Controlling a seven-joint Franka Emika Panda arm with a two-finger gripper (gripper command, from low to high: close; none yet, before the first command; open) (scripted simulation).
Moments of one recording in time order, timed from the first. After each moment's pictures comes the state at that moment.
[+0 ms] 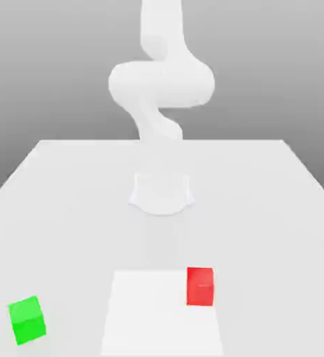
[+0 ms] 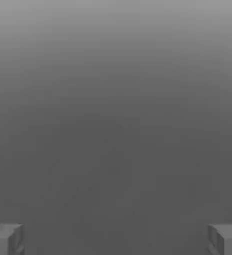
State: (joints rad) arm 0.00 -0.72 0.02 -2.35 0.00 2.35 0.82
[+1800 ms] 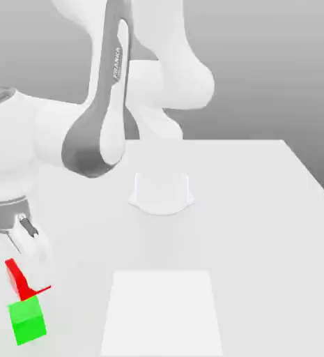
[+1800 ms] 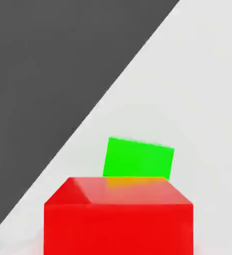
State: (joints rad) arm -0.33 0.28 -0.15 -2.40 0.09 2.68 1.17
